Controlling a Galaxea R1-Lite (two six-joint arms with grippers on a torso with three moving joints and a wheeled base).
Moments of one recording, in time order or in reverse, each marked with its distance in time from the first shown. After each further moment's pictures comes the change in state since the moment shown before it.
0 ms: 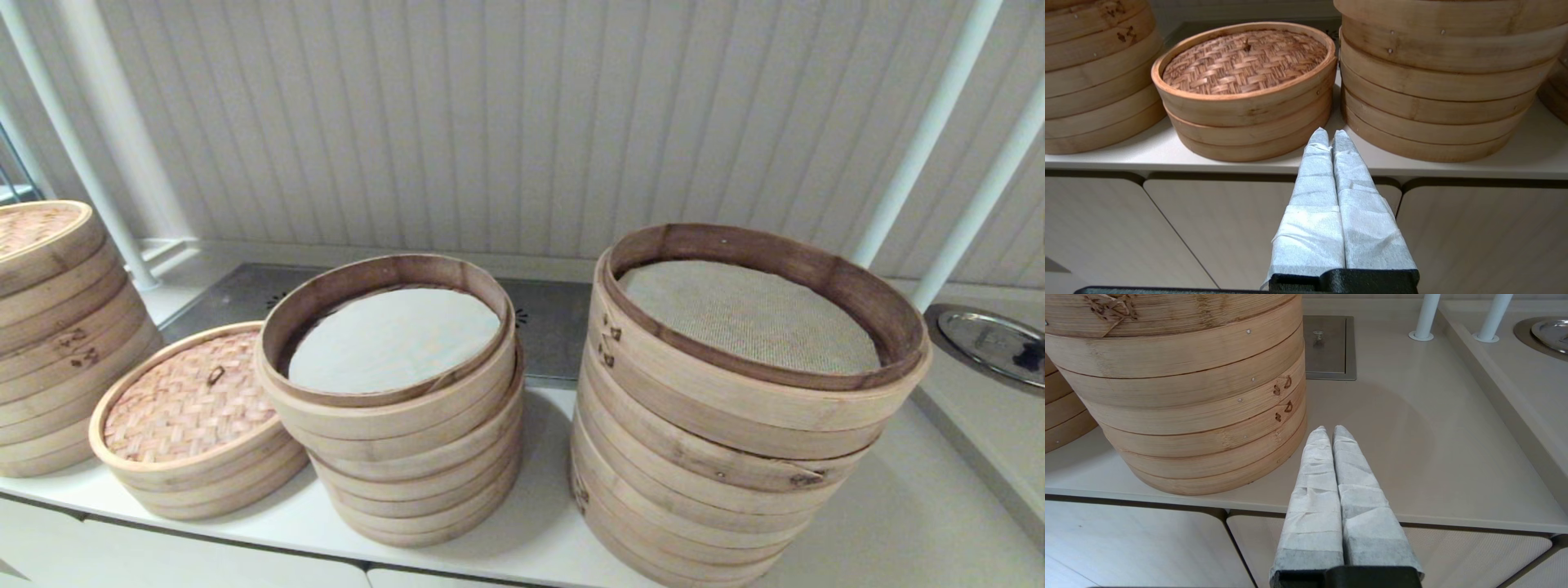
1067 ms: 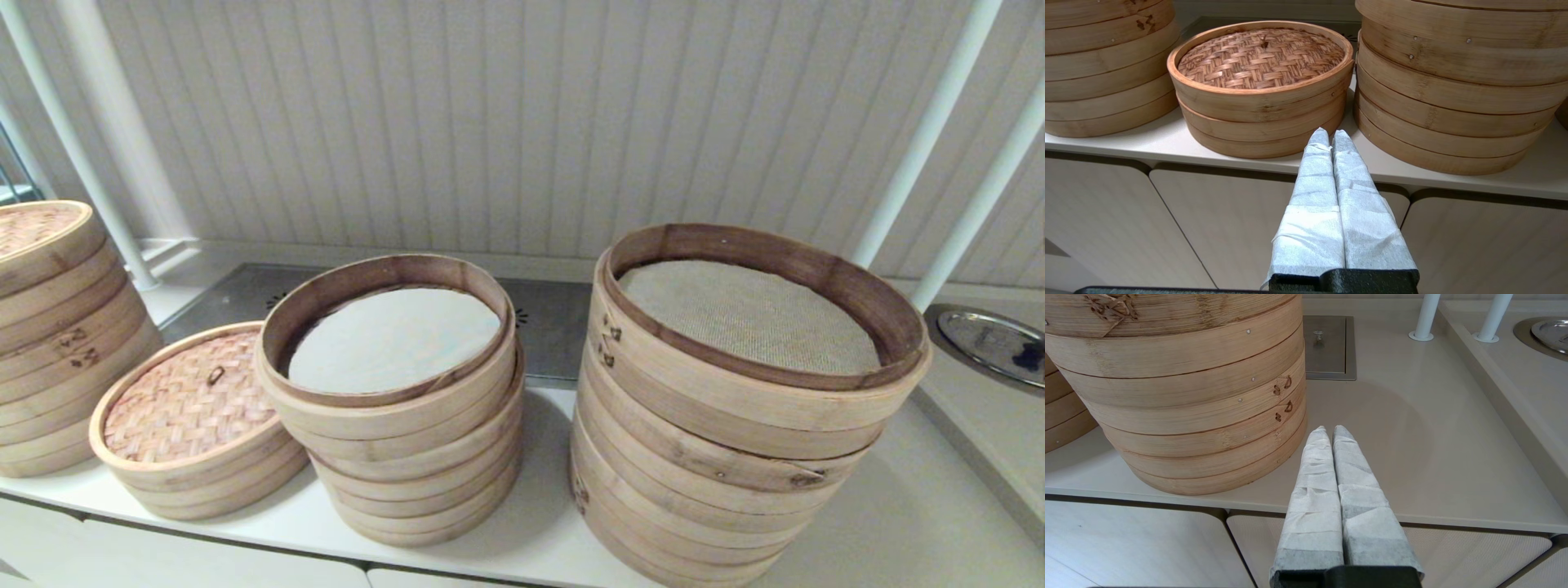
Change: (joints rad) left arm -0.002 -0.001 0.046 -0.045 0.054 -0.049; right arm 0.000 0.000 0.000 0.000 0.000 0.000
